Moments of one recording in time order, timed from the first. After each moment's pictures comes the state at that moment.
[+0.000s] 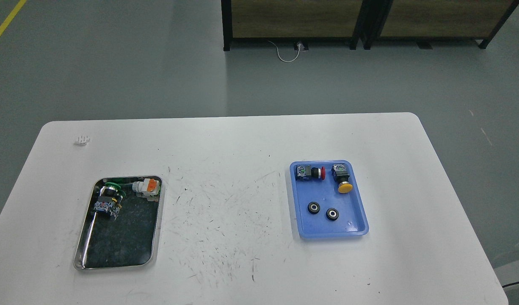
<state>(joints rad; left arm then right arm) -1.10 1.40 -0.37 -1.32 -0.11 -0.04 -0.11 1.33 -1.06 0.07 0.69 0.22 0.14 0.27</state>
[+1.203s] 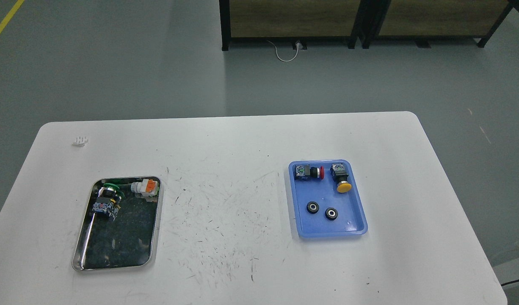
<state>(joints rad) -1.11 1.22 -0.45 -1.06 -0.12 -0.02 -0.09 1.25 -0.87 0.09 0.57 -0.17 0.15 0.37</state>
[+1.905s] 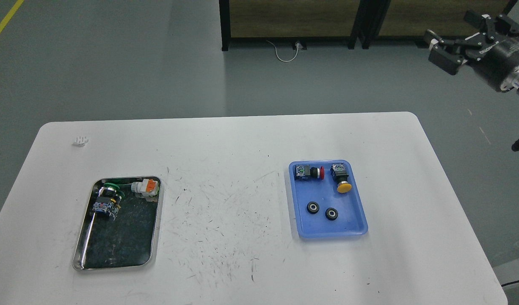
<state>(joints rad) -1.08 1.18 -0.38 -1.07 -0.04 -0.12 -0.20 1.07 -0.83 0.08 0.77 -0.30 0.36 0.49</state>
